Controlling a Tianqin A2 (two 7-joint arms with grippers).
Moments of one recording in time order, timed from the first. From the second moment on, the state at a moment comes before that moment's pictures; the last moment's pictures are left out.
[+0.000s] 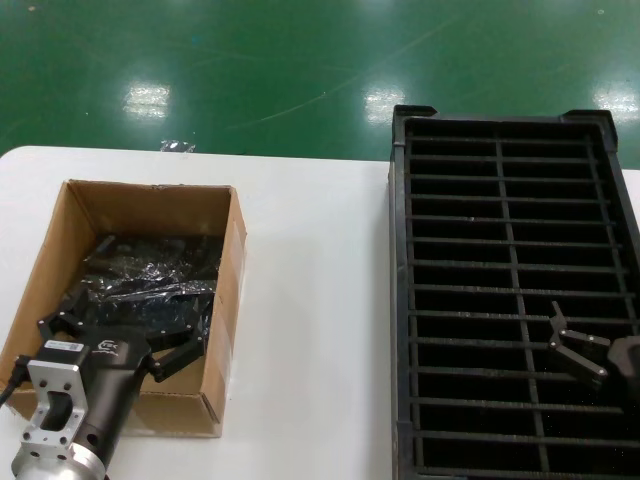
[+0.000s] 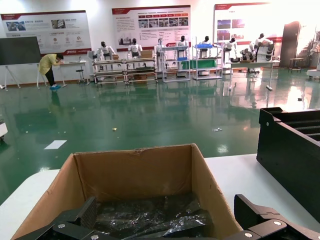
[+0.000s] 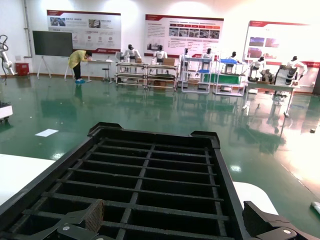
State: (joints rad) left arm -0.01 -0.30 1.59 -1.61 -1.75 0.03 0.00; right arm 0.01 0.31 -1.61 1.60 1.79 -0.01 0.01
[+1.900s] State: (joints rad) left arm -0.76 -0.60 1.96 -0.90 -1.30 0.51 0.51; right arm 0.01 0.31 -1.61 1.60 1.79 -0.01 0.01
